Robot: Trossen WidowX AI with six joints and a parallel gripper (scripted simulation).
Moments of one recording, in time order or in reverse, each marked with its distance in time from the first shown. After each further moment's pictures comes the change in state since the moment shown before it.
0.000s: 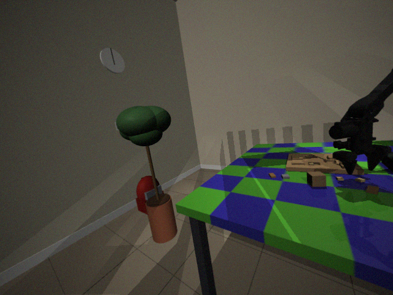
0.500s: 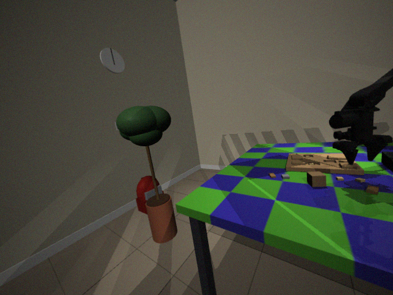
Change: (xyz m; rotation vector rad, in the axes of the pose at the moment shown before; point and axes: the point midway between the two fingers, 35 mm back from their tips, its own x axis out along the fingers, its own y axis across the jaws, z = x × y) arm -0.041 -0.002 0.001 0.008 -0.001 0.005
